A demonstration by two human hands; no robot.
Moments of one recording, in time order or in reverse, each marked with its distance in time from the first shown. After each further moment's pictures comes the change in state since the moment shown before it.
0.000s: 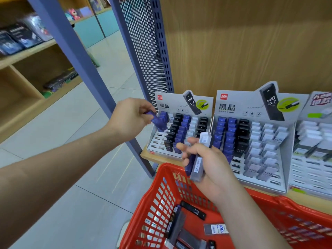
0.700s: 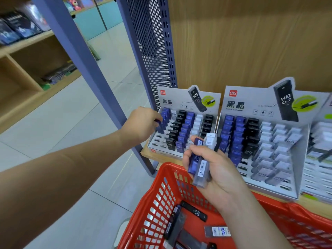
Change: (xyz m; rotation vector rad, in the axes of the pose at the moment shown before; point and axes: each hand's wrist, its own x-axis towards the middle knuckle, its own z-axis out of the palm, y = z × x) left_hand 0.037 -0.047 0.048 0.541 -0.129 0.237; right_hand -0.003 0.002 0.003 0.178 -0.075 0.084
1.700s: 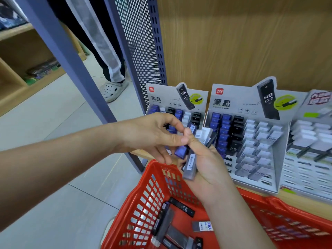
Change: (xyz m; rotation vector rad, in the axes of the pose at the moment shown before) left_hand -0.044 0.075 -0.062 -1.013 -0.683 -0.148; right_hand 0.005 -0.002 -0.002 -0.084 0.053 -0.109
